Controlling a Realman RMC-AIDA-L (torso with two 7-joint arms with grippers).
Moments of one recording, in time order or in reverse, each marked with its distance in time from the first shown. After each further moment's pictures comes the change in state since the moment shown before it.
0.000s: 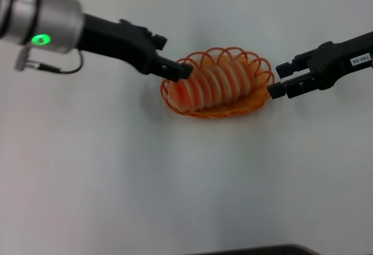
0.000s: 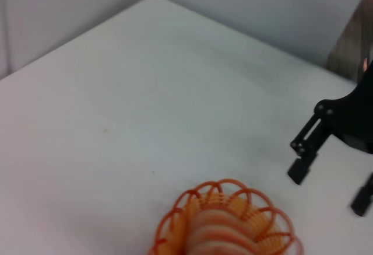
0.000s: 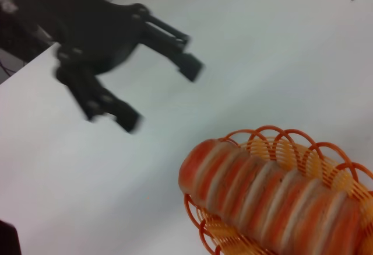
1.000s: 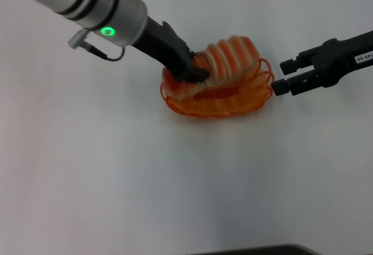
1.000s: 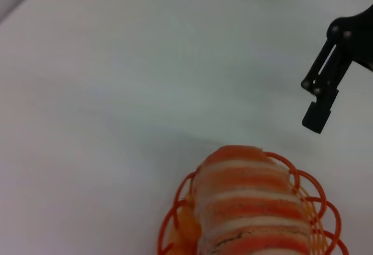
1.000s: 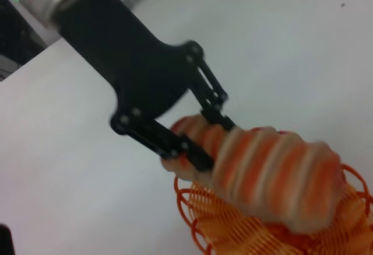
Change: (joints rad) left arm -0.247 -0.008 0.208 -0.210 0.159 -0.172 -0.022; right arm -0.009 -0.011 0.000 -0.001 0.013 0.005 -0.009
